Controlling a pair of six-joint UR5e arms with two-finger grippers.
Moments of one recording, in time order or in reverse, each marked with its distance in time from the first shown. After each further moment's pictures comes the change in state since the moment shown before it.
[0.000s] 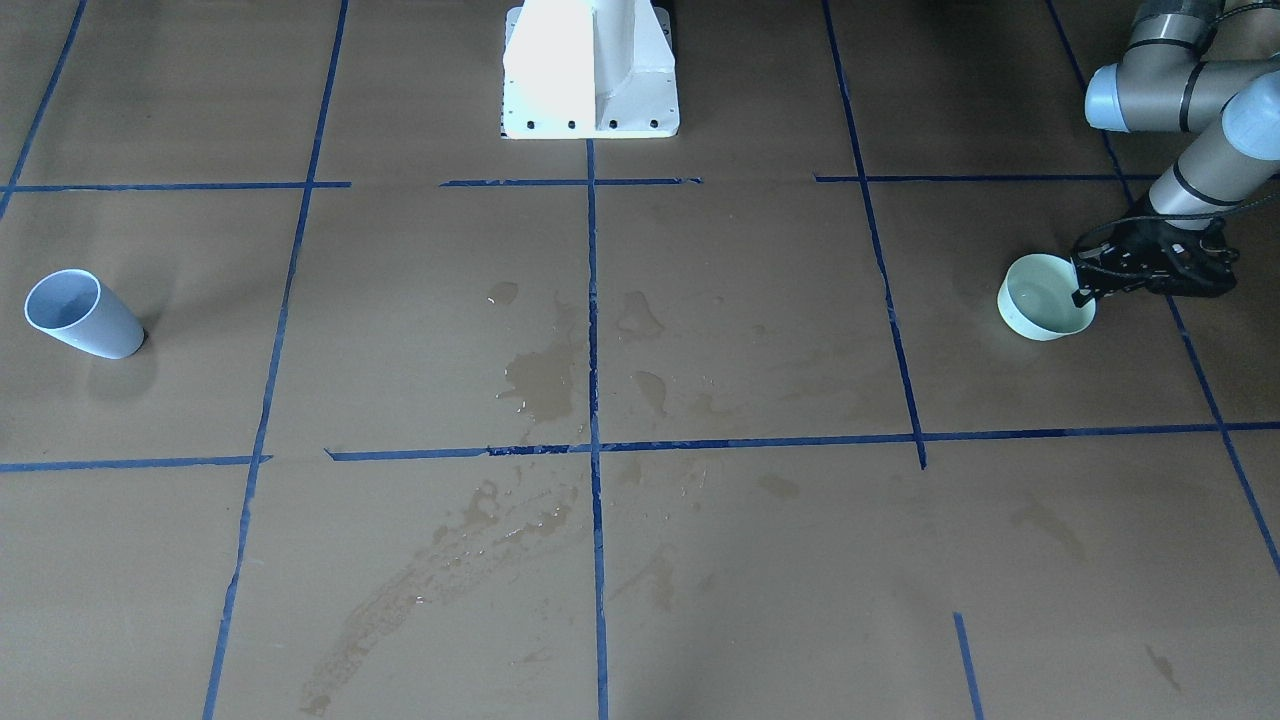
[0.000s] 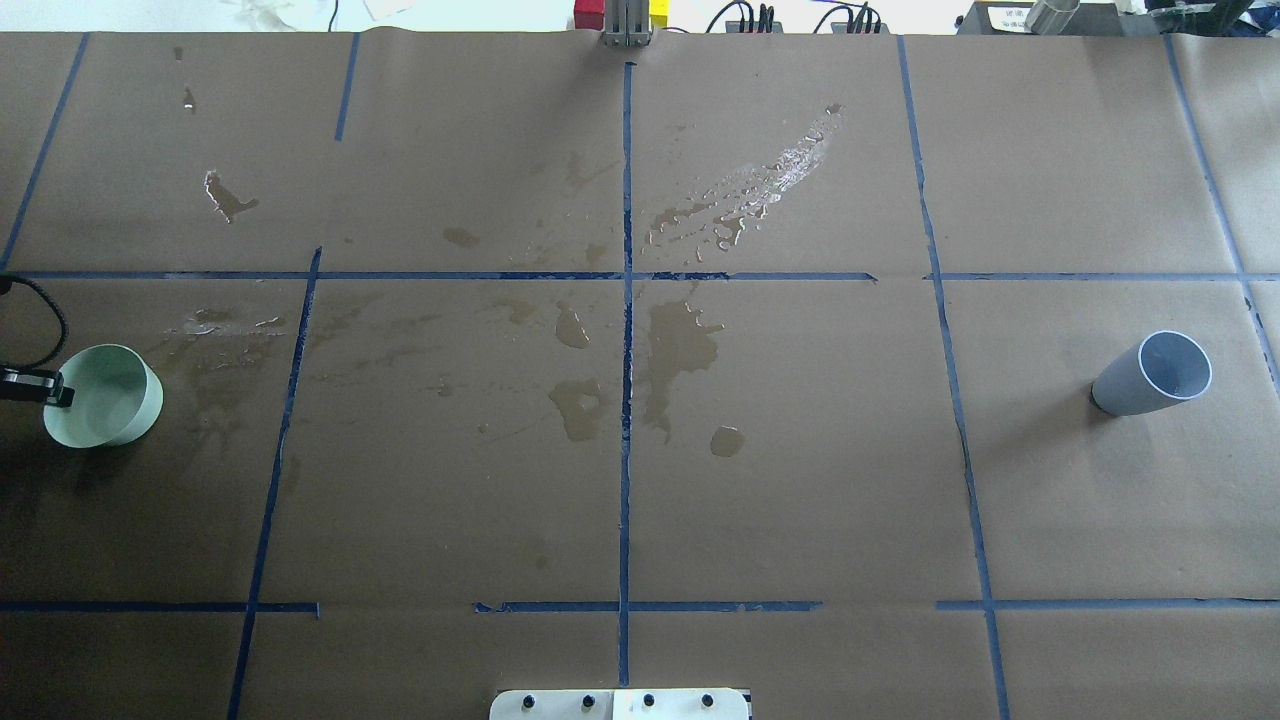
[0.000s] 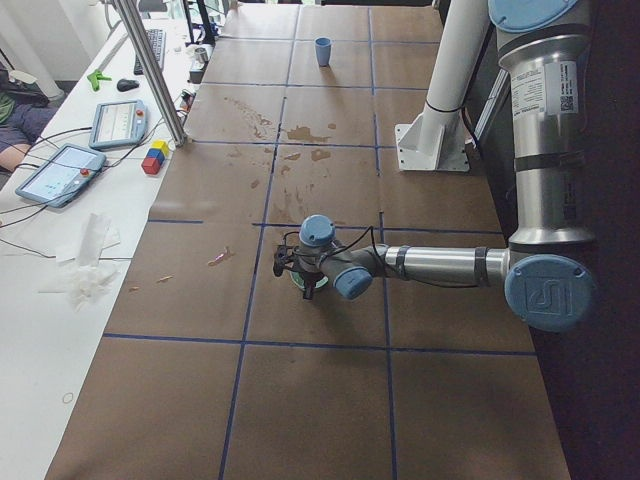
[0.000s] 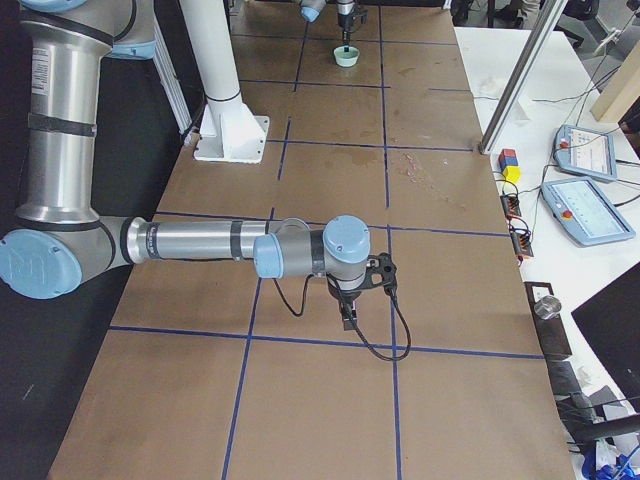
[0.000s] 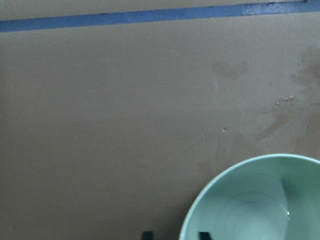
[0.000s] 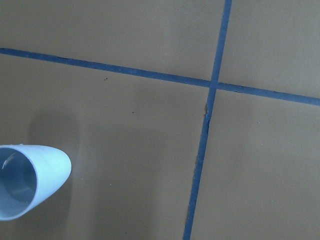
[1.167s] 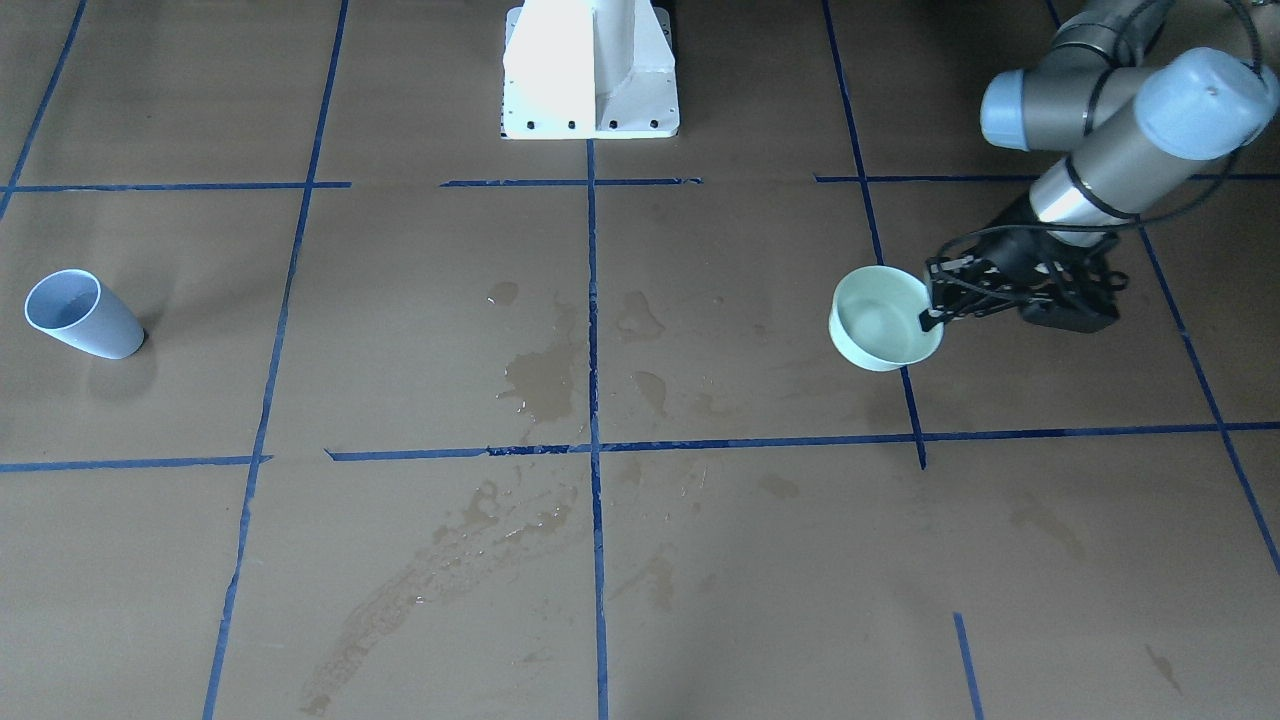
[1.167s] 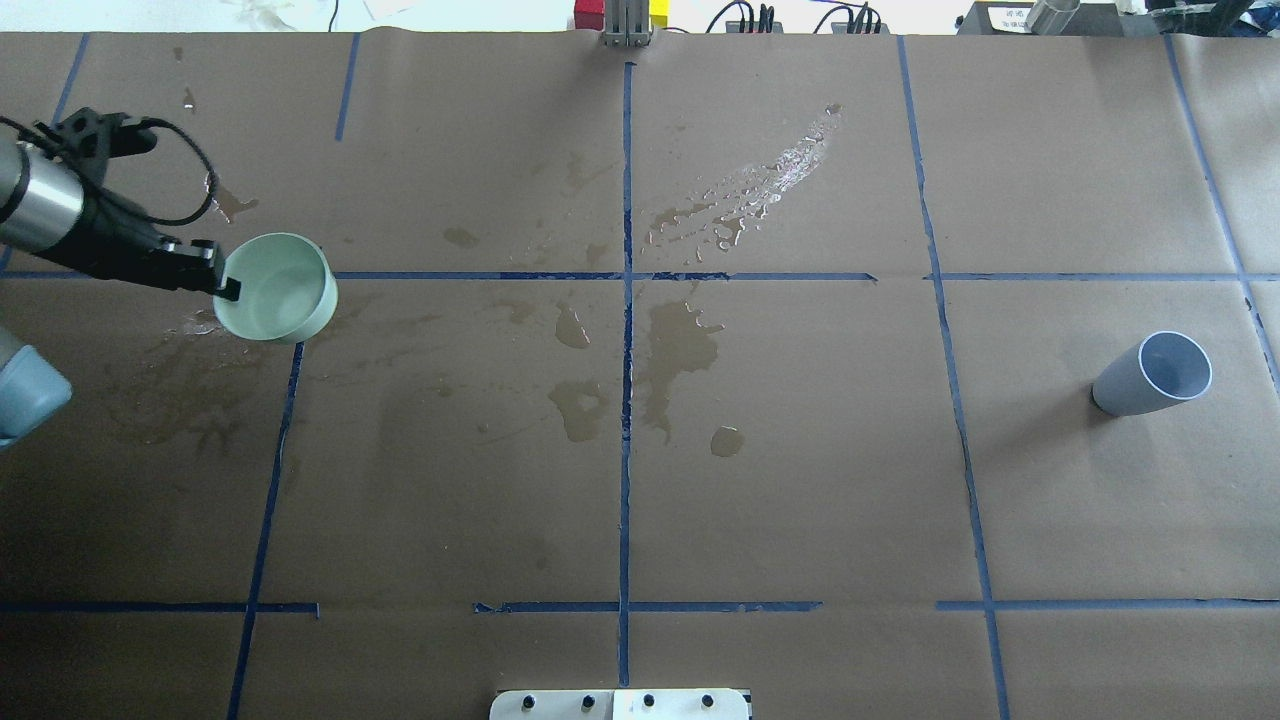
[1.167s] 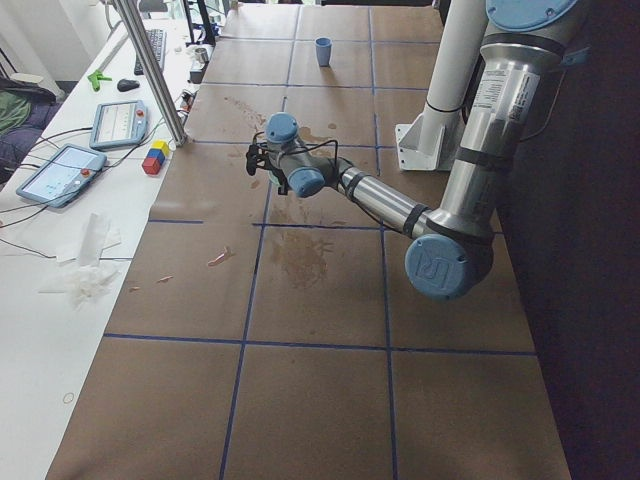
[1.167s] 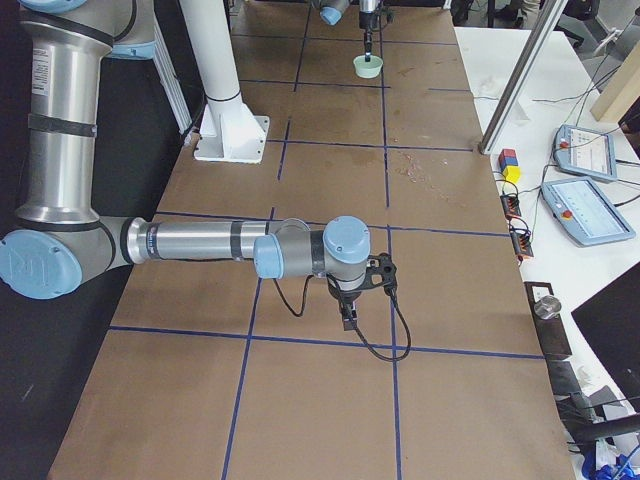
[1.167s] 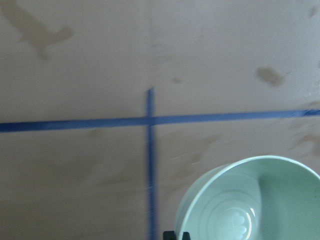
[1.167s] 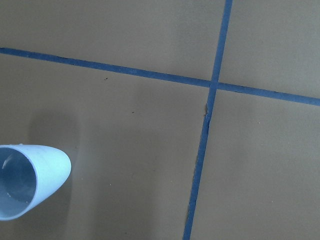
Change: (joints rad) left arm 0.070 -0.443 -0.142 0.315 -0.045 -0.300; right arm 0.000 0.000 0.000 0.001 0.000 -0.001
